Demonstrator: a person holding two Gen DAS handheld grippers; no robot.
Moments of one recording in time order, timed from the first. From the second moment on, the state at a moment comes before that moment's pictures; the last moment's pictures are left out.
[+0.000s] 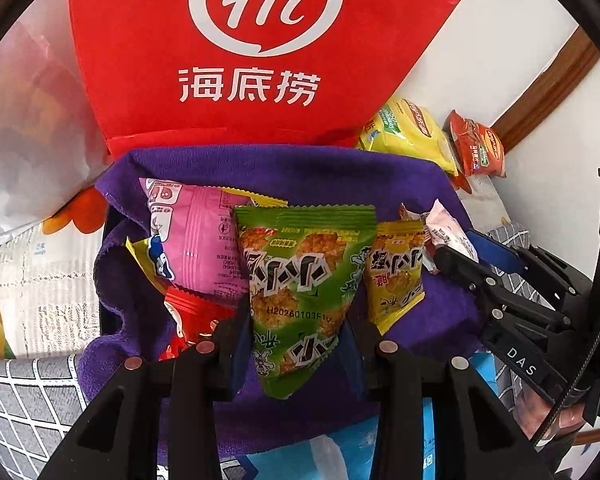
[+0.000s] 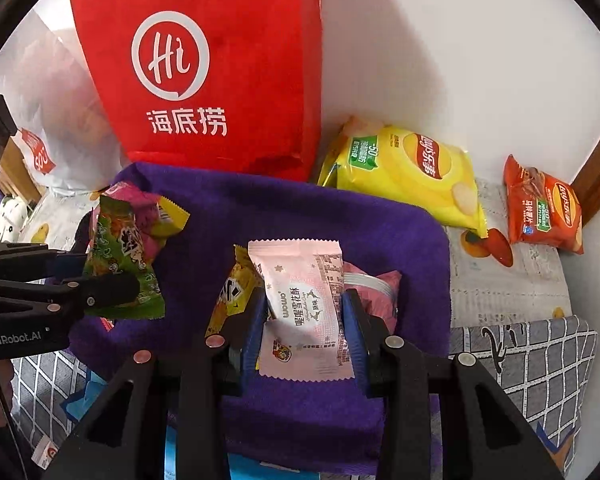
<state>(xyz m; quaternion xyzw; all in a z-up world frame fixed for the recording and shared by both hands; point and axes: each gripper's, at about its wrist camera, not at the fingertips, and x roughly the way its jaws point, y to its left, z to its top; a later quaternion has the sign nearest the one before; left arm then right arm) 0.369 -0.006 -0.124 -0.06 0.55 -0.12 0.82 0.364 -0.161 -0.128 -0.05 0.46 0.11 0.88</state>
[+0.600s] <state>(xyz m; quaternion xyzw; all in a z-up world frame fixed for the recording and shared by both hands) 0.359 -0.001 -0.101 -0.06 0.54 -0.13 0.83 0.333 -0.164 -0.075 -0.04 0.39 0.12 0.91</state>
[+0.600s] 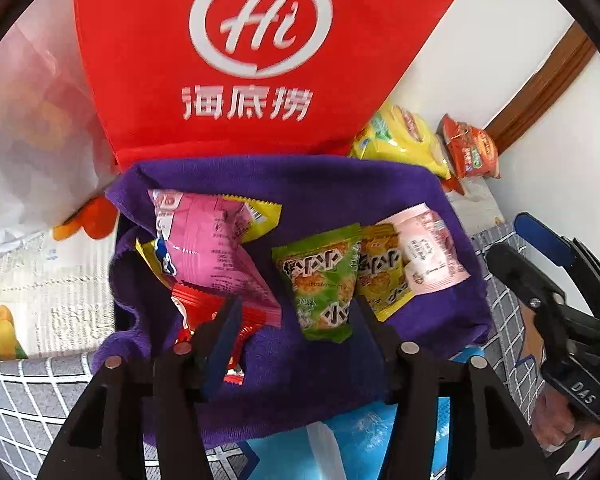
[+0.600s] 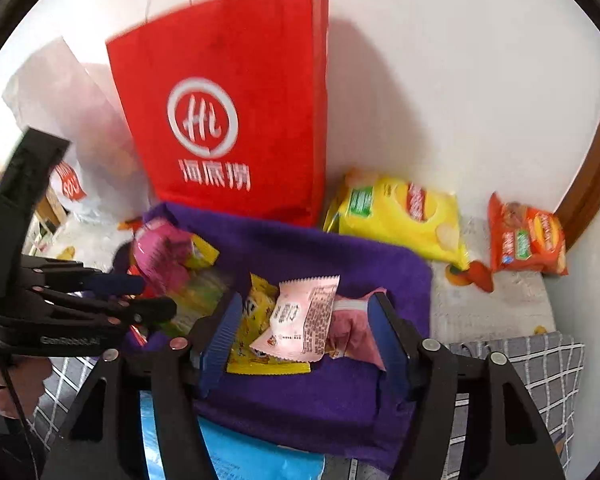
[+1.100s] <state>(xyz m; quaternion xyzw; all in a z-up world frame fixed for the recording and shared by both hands) 0.290 0.000 -0.020 -0.01 0.43 -0.09 0.90 0.243 -0.183 -0.051 -0.01 0.38 0.07 0.92</state>
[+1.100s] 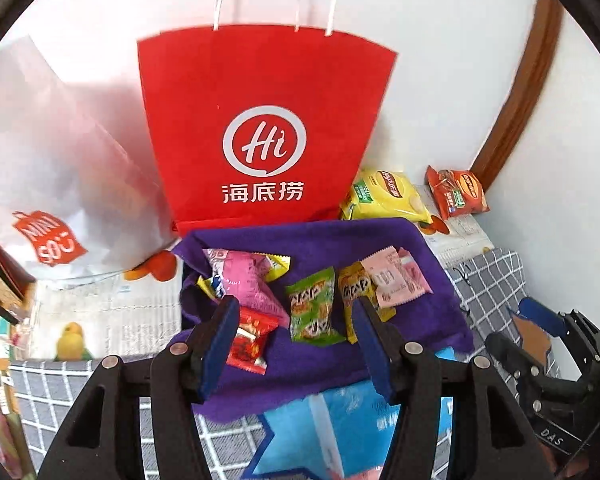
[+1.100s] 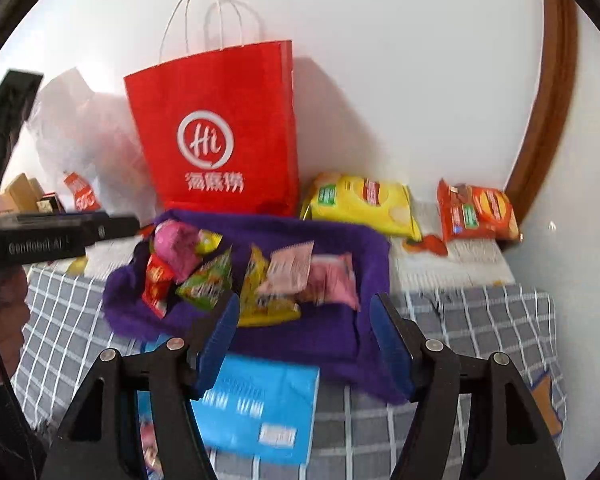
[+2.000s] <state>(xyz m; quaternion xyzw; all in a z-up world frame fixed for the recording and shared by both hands) 0.149 0.067 -0.056 -0.07 0.47 -0.07 0.88 0.098 -0.128 -0.160 -0.02 0.47 0.21 0.86</state>
